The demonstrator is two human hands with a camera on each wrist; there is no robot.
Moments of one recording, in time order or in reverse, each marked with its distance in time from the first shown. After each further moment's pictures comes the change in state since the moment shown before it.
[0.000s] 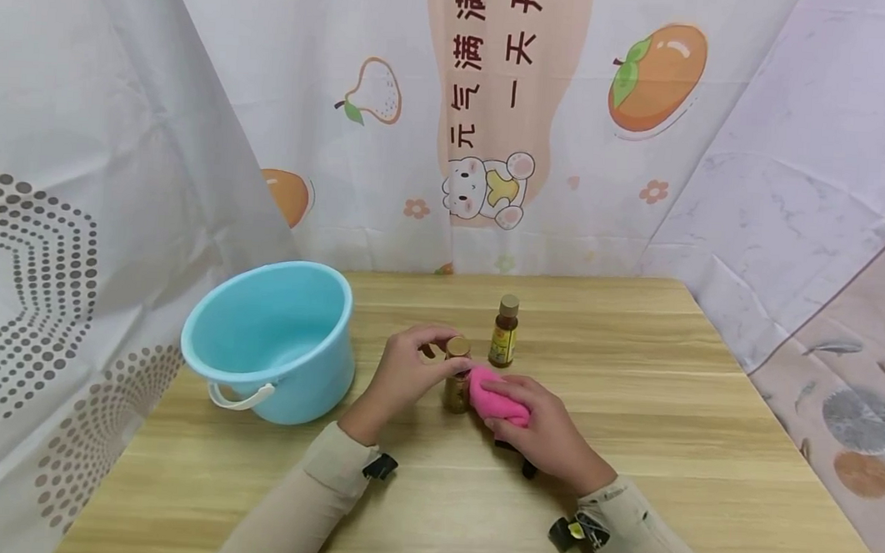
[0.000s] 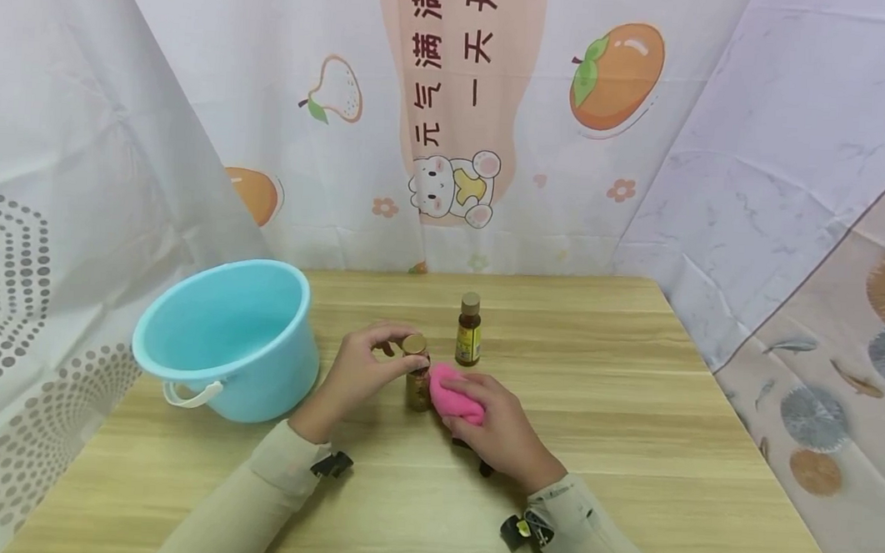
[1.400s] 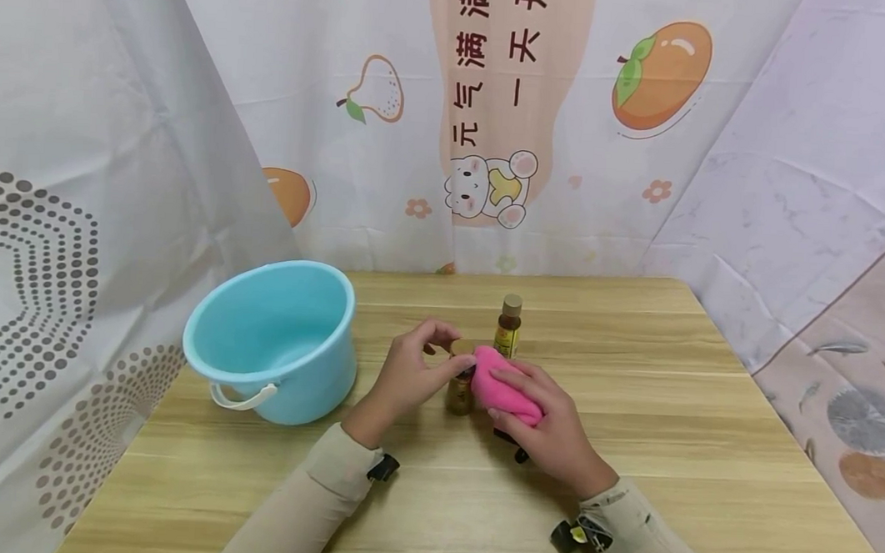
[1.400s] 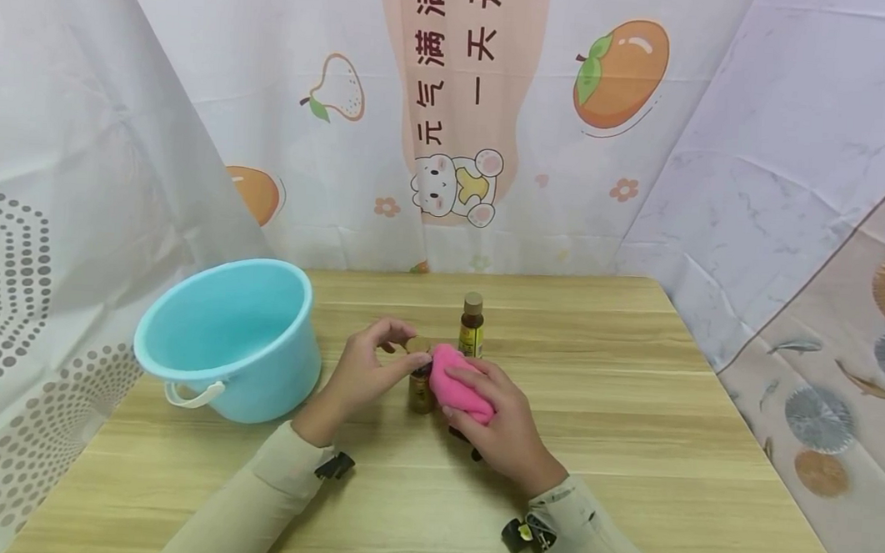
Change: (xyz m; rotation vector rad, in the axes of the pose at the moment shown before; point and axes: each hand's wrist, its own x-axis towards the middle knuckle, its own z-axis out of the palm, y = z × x) left_hand 0.000 0.001 -0.001 0.002 -0.011 0.024; right_hand 0.000 -0.007 0.001 0.105 0.195 -0.185
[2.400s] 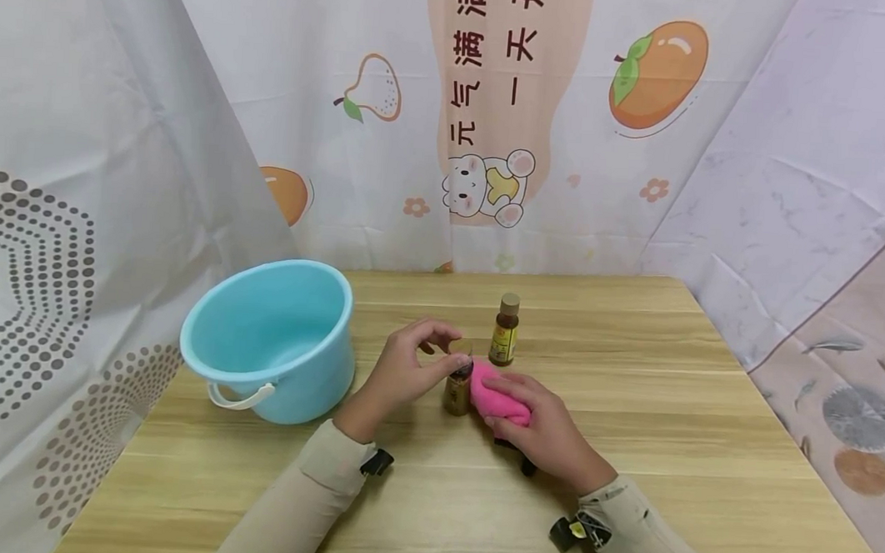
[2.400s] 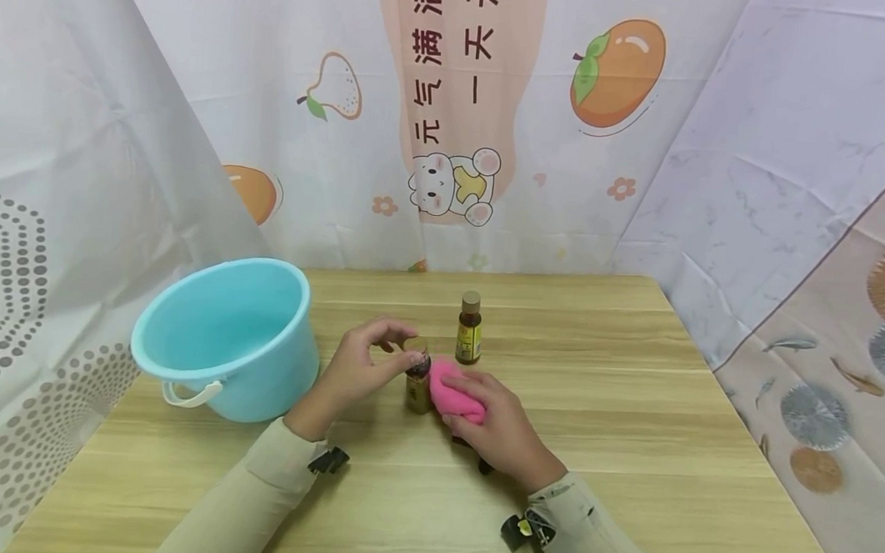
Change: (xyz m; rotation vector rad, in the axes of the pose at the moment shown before) left_hand 0.002 -0.004 -0.008 -0.040 -0.045 0.081; right_hand 0.000 0.007 -0.001 -0.062 -0.164 0.140
